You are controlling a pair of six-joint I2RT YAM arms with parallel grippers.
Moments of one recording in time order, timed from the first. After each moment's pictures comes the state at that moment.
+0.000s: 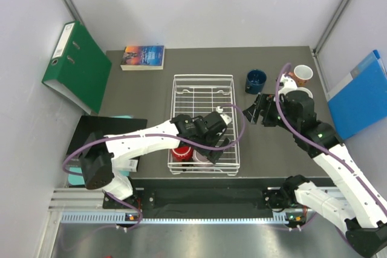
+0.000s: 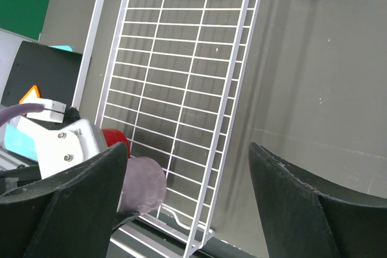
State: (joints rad) left arm -1.12 1.55 1.25 -0.81 -0.08 -0.40; right arm 0.47 0.82 0.94 -0.60 -0.06 0.50
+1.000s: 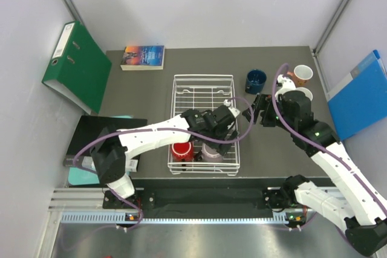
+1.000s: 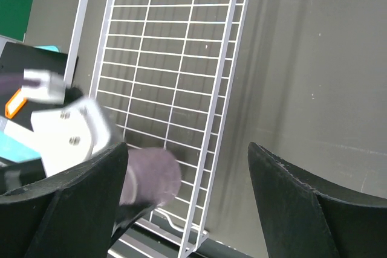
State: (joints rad) left arm -1.10 1.66 1.35 -0.76 -0.09 -0.38; right arm 0.47 0.84 0.92 -0.59 -0.03 0.50
